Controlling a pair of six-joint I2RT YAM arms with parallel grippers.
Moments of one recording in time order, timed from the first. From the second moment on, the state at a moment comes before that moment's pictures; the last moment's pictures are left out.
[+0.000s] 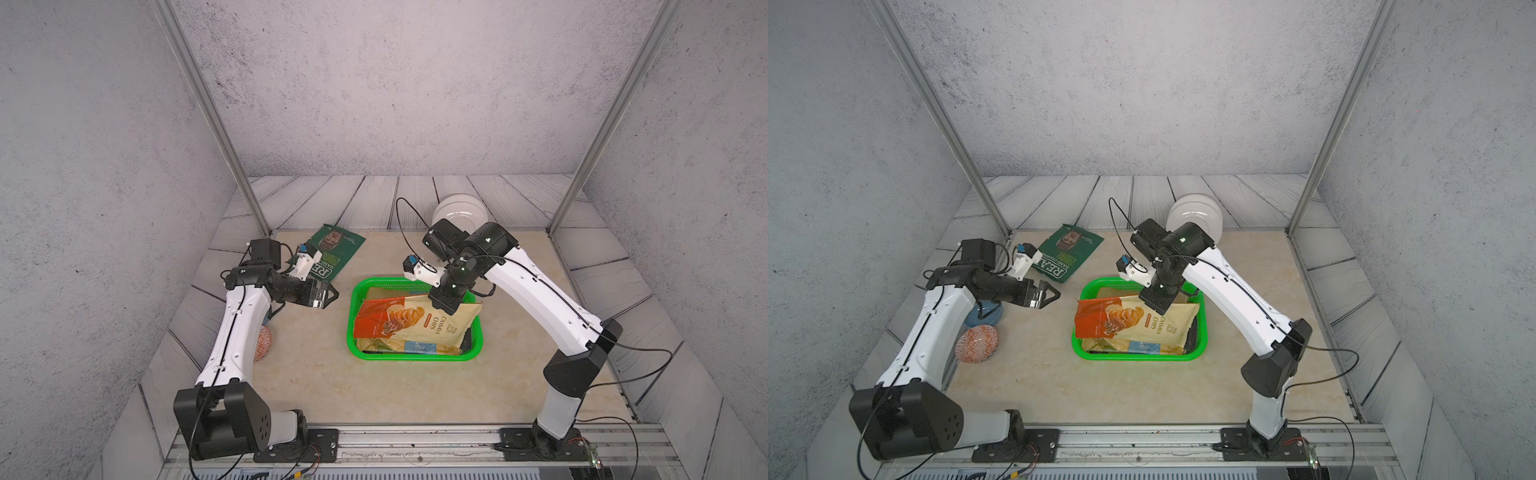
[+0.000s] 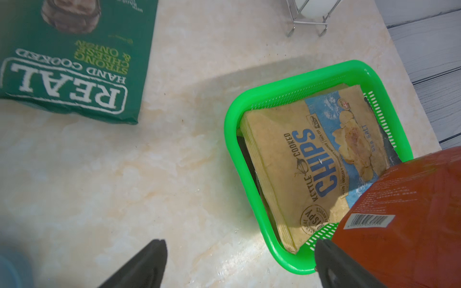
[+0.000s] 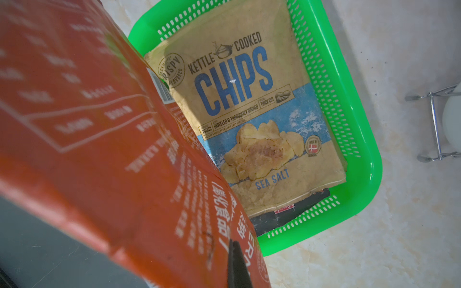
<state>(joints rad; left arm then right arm) 0.08 1.34 1.24 -1.01 0.57 0.32 0.80 1.83 2.14 -1.63 -0.13 -0.27</state>
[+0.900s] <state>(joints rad) 0.08 1.34 1.18 -0.92 0.63 0.27 0.78 2.11 2.27 -1.56 0.07 -0.30</state>
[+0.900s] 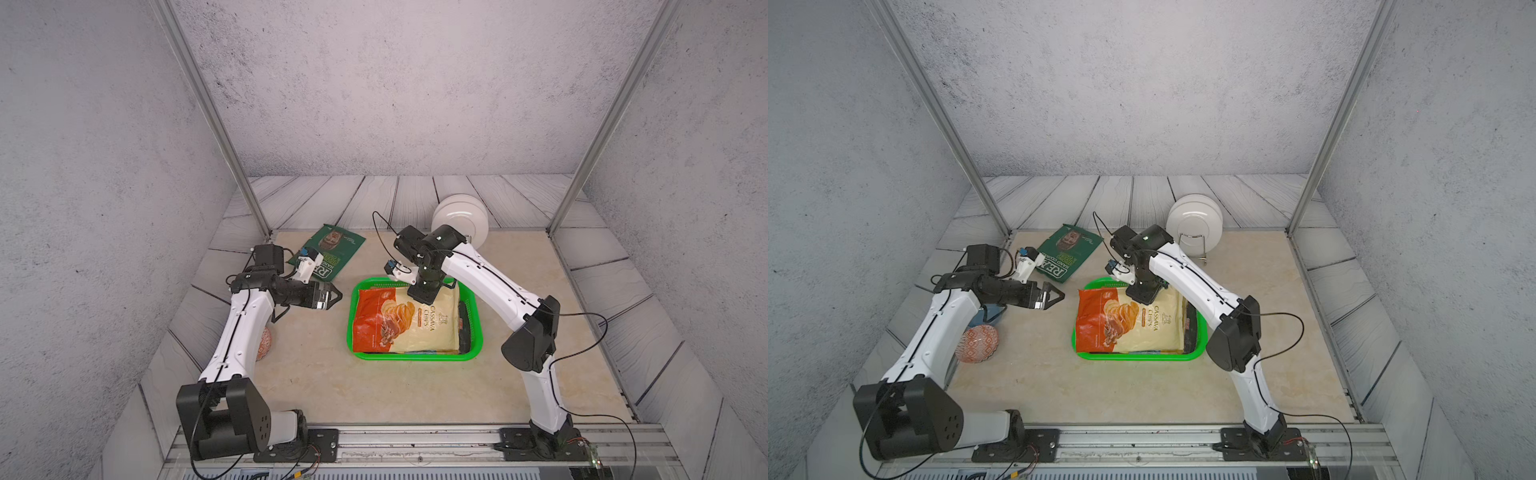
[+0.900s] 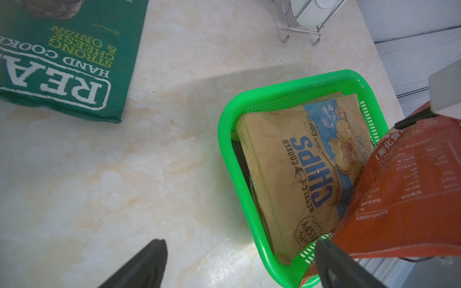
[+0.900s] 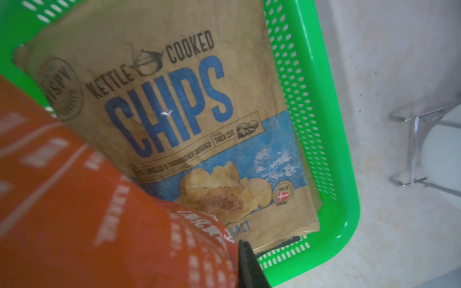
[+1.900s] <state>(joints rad) -0.27 1.42 1.18 -0.89 0.59 0.44 0.68 1.42 1.07 -0.37 -0.27 0.41</state>
